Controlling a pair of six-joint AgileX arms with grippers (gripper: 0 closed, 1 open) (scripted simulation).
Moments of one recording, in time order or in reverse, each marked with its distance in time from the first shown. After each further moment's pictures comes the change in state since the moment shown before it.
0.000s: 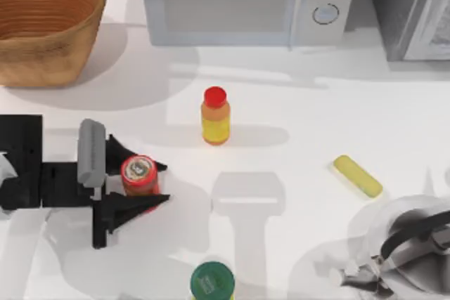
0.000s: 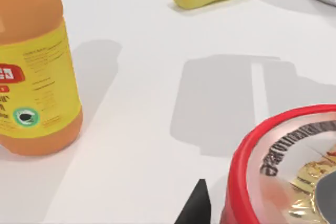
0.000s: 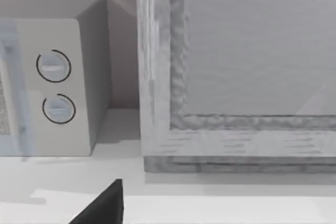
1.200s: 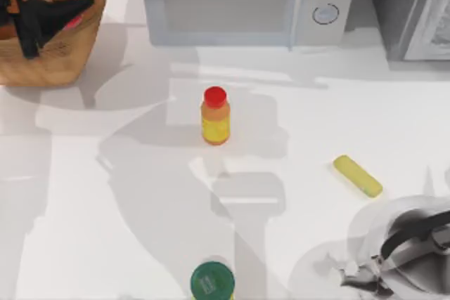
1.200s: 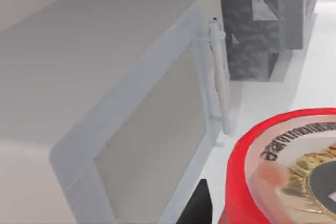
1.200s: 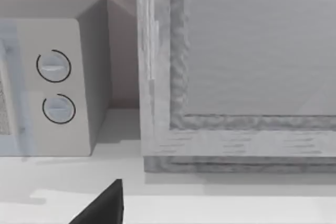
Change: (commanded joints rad) left arm 0.205 -0.181 0.620 -0.425 -0.034 -0.214; right arm 0.000 0.000 0.000 0.000 0.000 0.000
